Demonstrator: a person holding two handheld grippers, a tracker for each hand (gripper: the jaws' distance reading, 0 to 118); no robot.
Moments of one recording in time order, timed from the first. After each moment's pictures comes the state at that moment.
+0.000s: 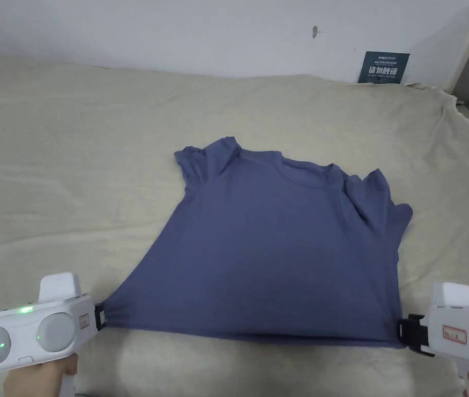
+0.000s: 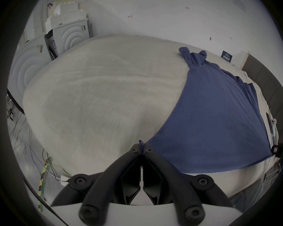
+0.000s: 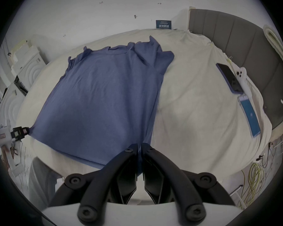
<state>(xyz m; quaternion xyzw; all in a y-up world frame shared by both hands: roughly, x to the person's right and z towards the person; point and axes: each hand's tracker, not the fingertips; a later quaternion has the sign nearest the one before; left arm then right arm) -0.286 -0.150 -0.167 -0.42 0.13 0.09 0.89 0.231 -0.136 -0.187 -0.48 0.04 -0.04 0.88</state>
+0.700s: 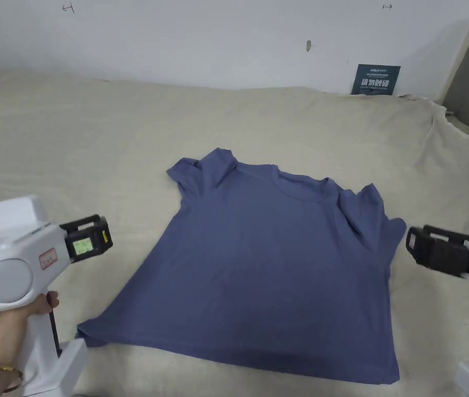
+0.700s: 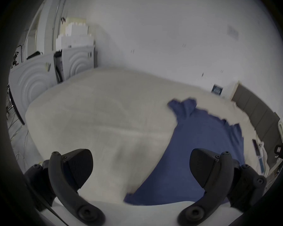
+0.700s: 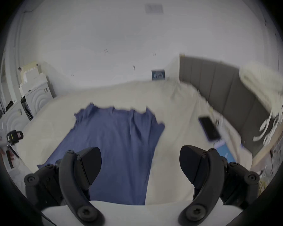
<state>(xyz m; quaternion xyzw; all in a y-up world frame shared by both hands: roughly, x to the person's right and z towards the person) -0.284 -0.028 -0.171 -0.22 0.11 0.10 0.96 0.233 0.000 -0.173 -0.23 0.02 -0.01 0.97</state>
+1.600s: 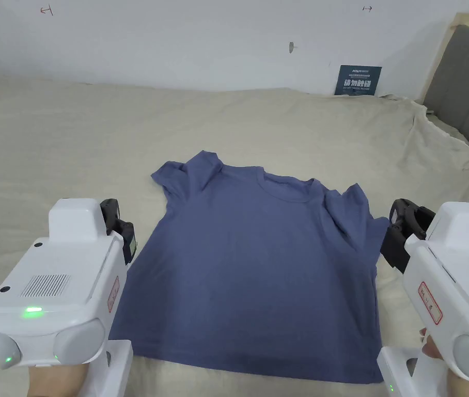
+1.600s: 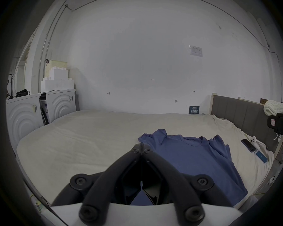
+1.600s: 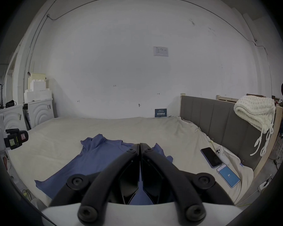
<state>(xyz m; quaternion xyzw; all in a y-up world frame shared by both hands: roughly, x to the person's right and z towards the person) -0.205 -0.036 -0.154 -0.09 0.05 0.01 0.99 0.164 -0.010 -0.139 -0.08 0.00 0.00 1.00</state>
